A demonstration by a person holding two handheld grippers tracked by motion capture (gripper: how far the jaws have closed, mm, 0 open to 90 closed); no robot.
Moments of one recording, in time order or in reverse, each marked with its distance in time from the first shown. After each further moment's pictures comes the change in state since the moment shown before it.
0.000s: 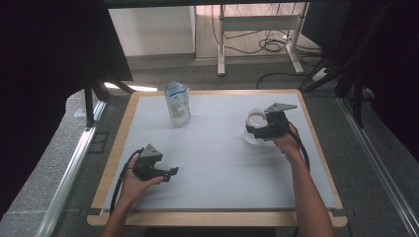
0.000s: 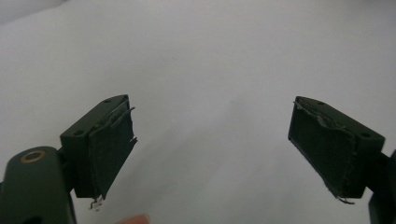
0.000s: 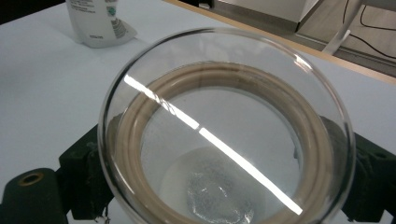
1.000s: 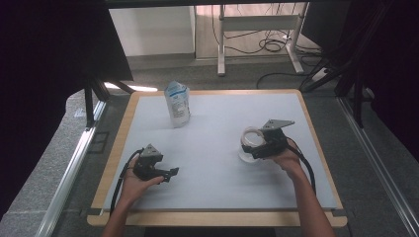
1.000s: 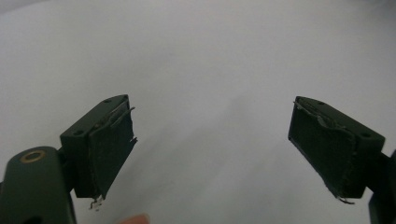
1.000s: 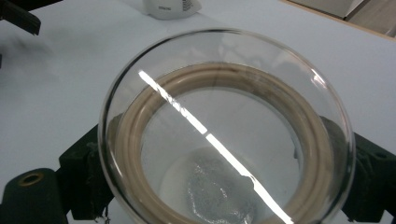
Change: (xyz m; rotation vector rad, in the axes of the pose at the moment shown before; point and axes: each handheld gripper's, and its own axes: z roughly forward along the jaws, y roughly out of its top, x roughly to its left) left arm 0.001 -0.001 0.003 0.010 -0.015 -0.010; right arm 0.045 -0.027 -0.019 0.042 0.129 -0.059
